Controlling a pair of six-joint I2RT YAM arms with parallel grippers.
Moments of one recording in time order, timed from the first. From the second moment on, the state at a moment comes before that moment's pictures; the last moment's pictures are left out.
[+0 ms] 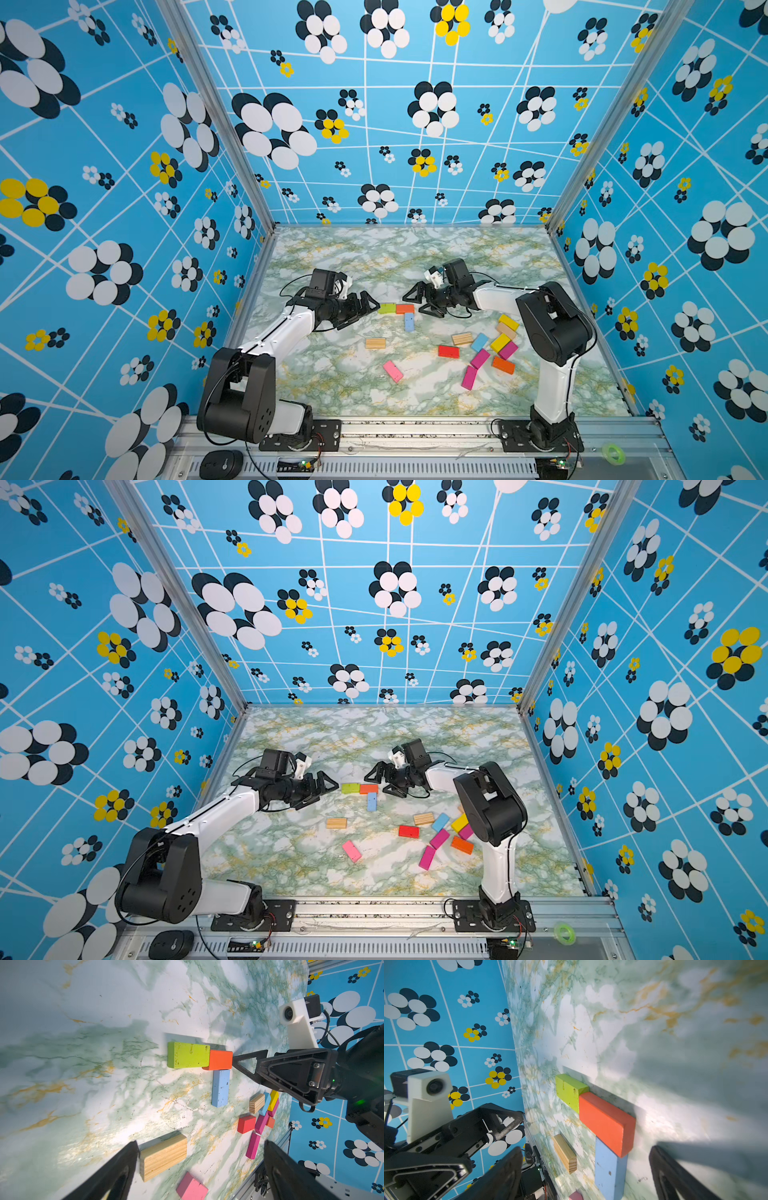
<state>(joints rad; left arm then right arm) -0.18 1.40 0.79 -0.37 0.61 -0.56 0.48 1.98 1.13 -0.01 -0.71 0.77</state>
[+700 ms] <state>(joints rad) -0.18 1.35 0.76 -0.40 0.61 -0.55 0.51 2.00 1.13 0.04 -0.72 0.80</state>
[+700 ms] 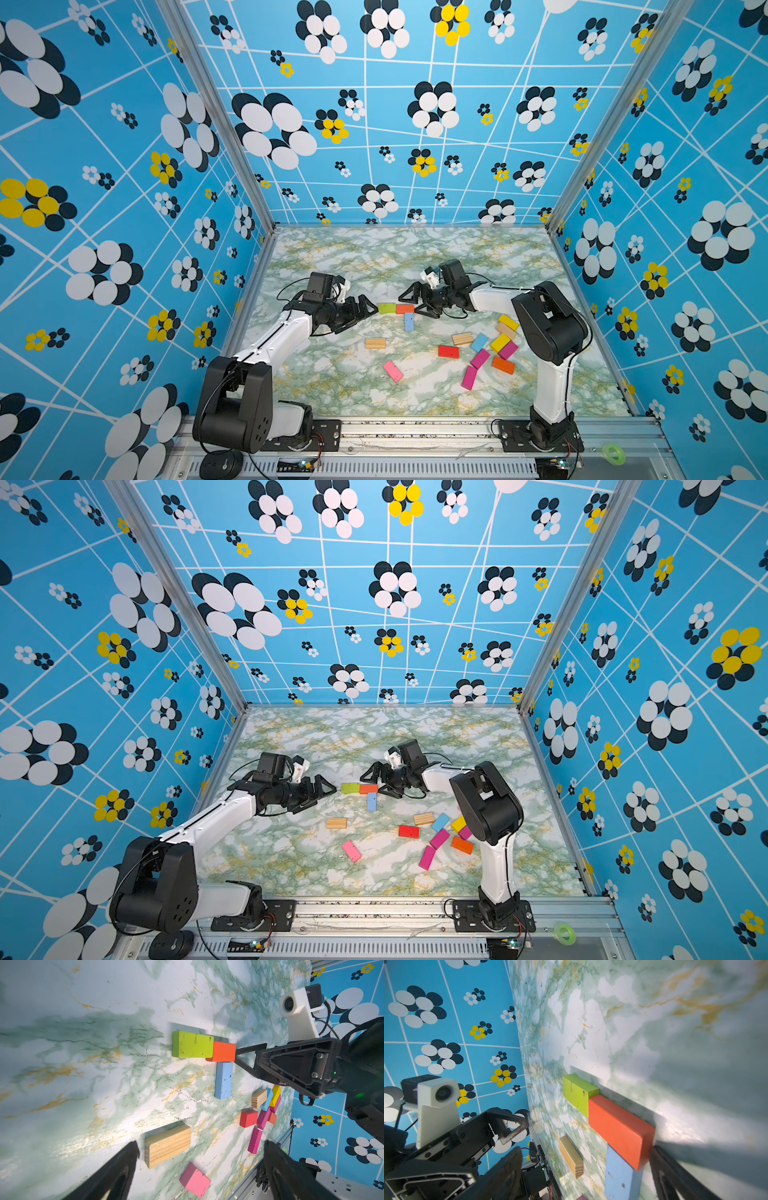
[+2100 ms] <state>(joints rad) -0.49 1.65 0.98 -0.63 0.37 -0.24 0.36 1.49 0.97 -0.22 -0.66 0.71</state>
